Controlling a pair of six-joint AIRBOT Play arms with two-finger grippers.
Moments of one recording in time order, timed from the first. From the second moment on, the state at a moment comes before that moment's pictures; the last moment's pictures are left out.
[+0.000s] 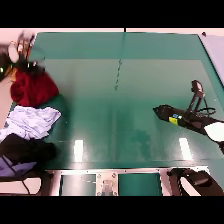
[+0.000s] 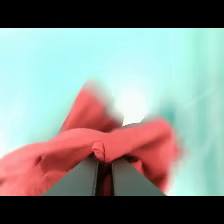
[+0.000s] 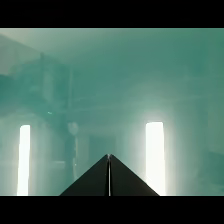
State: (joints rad) left arm -0.02 -1.48 1.60 1.69 -1.03 -1.37; right arm 0.13 -0.59 0.55 -1.14 0.78 1.79
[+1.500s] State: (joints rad) left arm -0.40 -1.58 1.22 0.94 -1.28 -1.42; right arm -0.14 -1.48 1.21 -0.93 1.00 1.46
